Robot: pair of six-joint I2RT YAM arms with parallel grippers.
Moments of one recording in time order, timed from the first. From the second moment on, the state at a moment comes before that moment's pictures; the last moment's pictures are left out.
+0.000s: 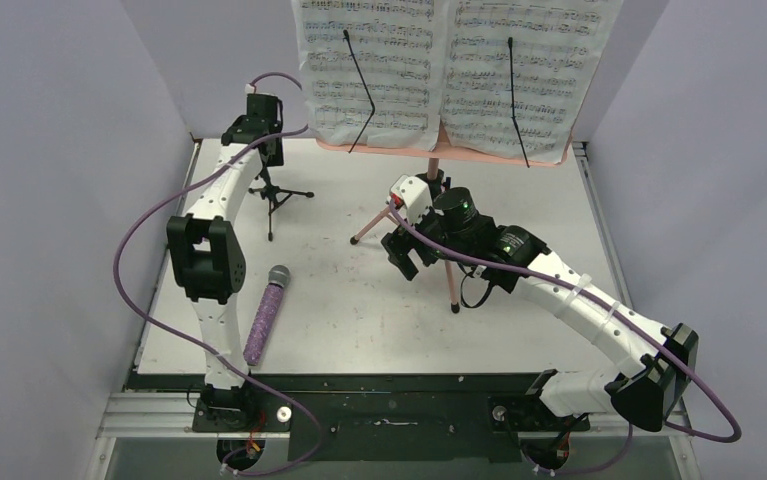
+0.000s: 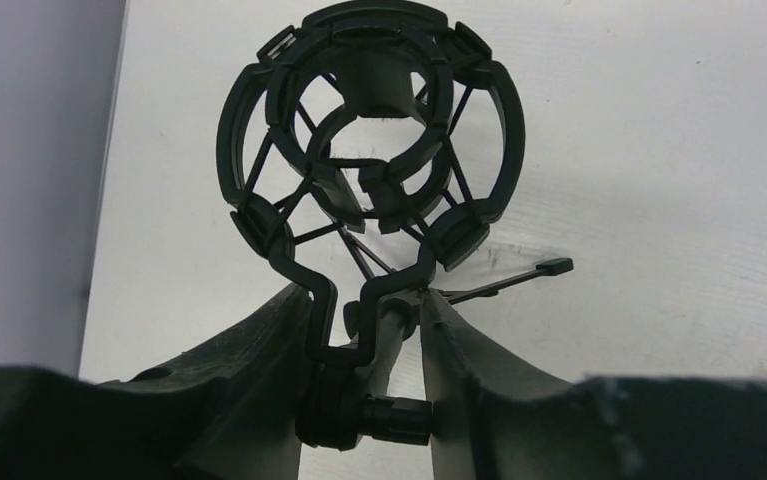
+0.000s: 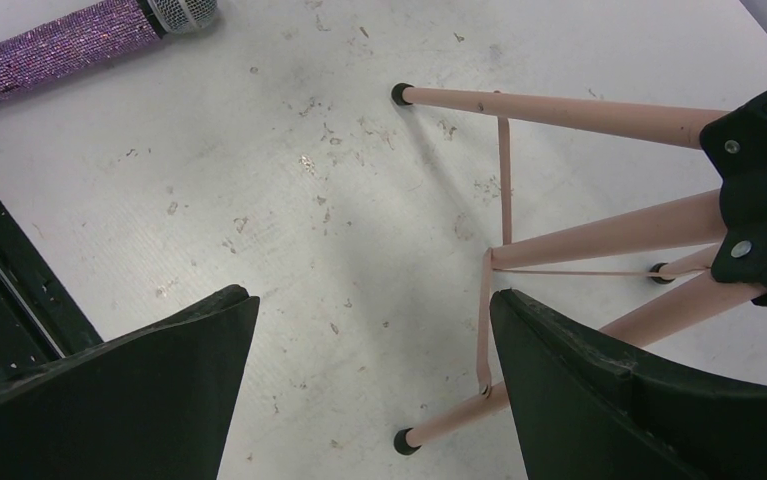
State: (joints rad) left arm -0.13 2.12 2.01 -0.69 -0.37 -0.13; right arm 0.79 1.29 1.26 -0.54 -0.06 -0.14
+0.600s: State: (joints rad) left arm -0.13 2.00 1.97 -0.69 -0.35 -0.21; right arm 0.79 1.29 1.28 -0.54 -0.05 -0.15
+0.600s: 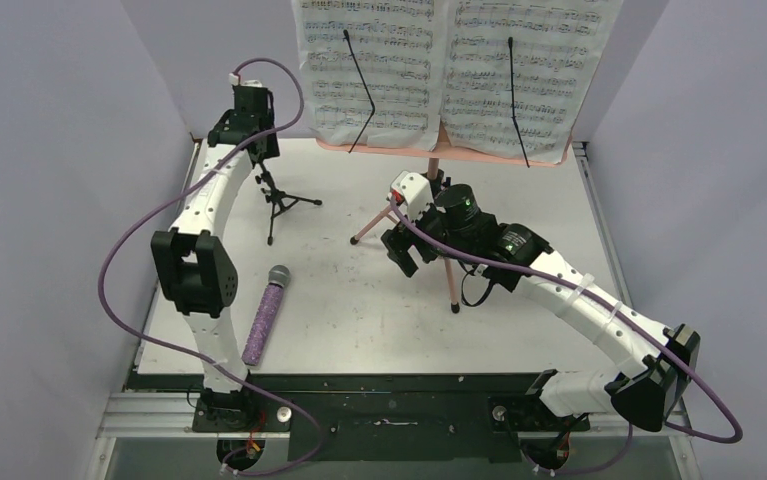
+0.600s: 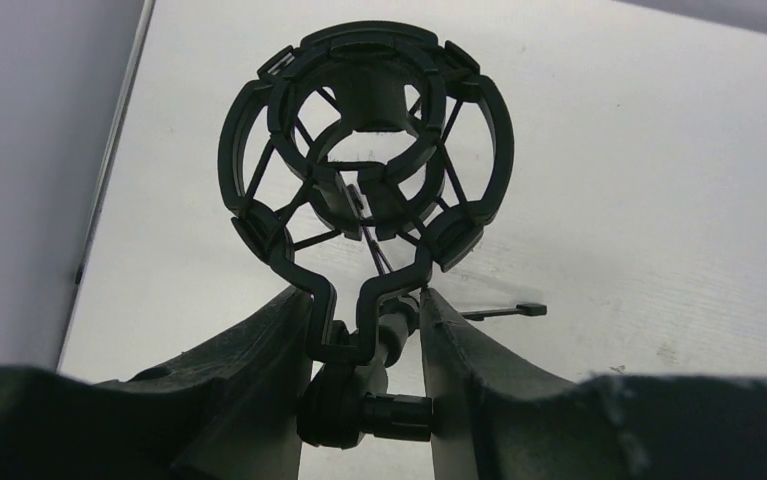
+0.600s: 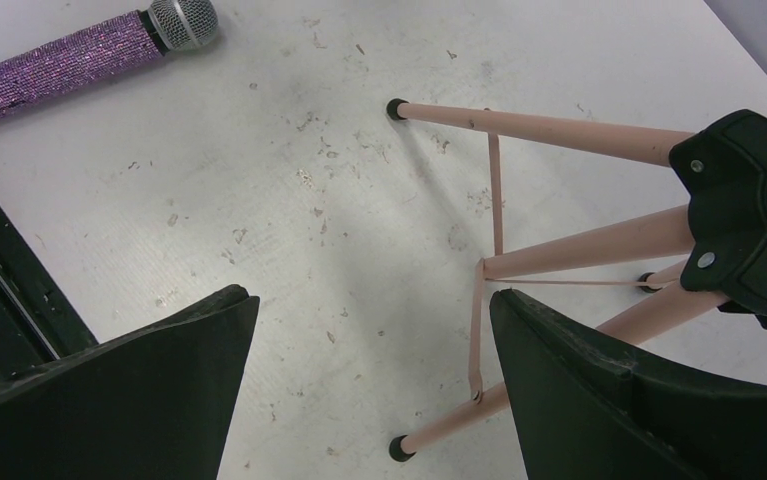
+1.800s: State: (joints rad) left arm -0.17 1.24 1.65 -0.64 -0.40 -0.17; right arm 0.79 1.30 1.42 -0.51 -0.08 -0.15
